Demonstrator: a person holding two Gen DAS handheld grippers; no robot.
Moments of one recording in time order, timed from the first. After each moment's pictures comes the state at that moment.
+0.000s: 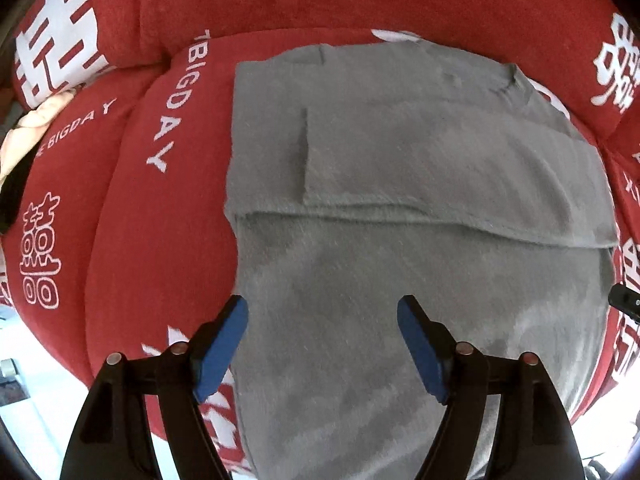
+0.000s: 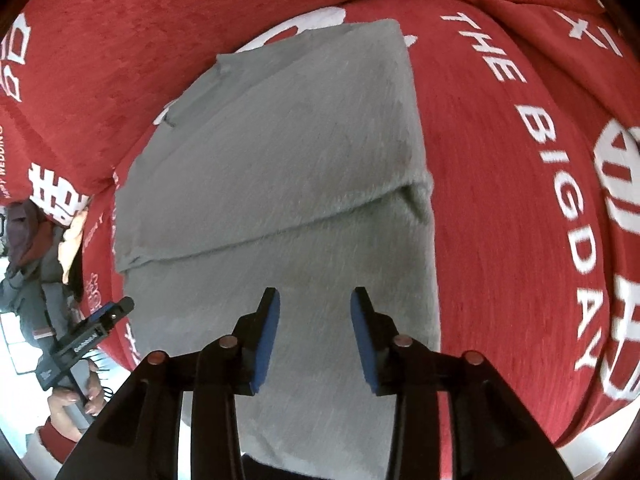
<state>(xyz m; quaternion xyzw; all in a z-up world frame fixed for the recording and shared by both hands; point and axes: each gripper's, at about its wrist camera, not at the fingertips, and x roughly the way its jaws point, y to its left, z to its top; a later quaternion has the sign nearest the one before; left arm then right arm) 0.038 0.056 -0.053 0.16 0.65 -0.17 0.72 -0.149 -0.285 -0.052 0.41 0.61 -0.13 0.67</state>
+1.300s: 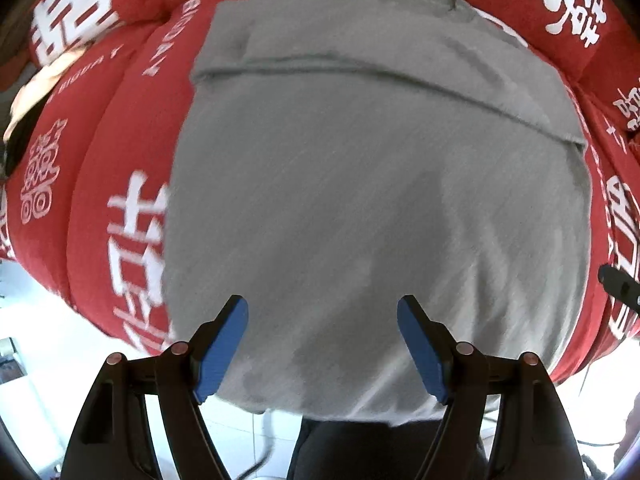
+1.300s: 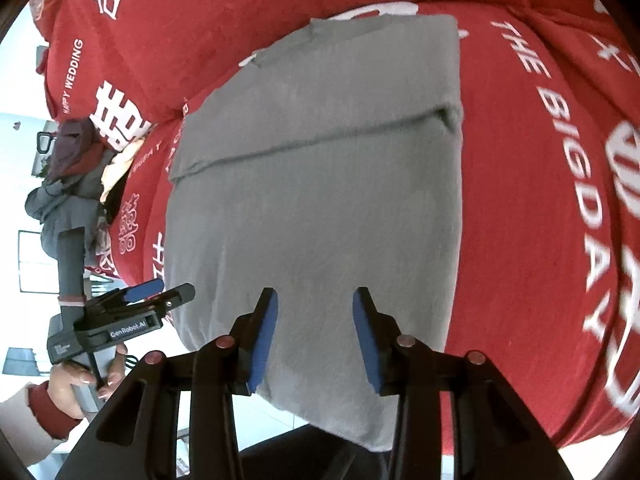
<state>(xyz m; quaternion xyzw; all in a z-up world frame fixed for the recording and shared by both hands) -0.092 0.068 -0.042 0.16 0.68 -0.15 0.70 -0.218 -0.231 -0.017 0.37 0.59 -0.01 0.72</state>
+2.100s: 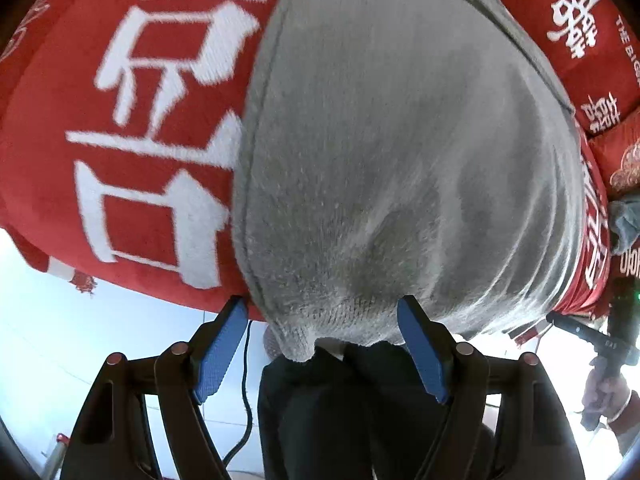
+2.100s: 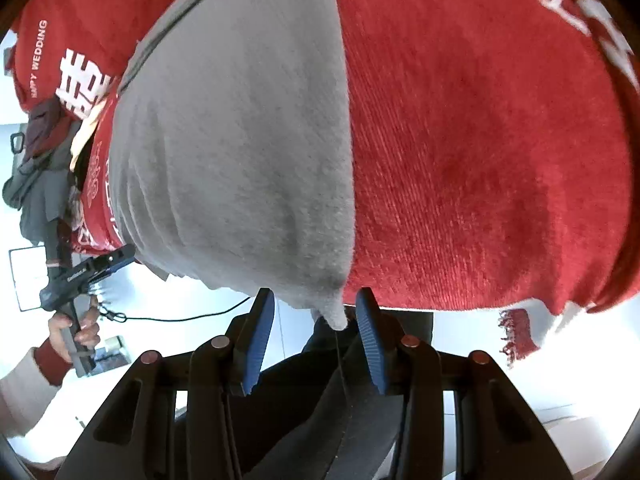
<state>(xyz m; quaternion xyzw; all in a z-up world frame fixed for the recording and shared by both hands) -0.136 0.220 -0.127 0.03 0.72 -0.24 0.65 -0.364 -0.179 -0.099 0.39 0.64 -0.03 0.66</state>
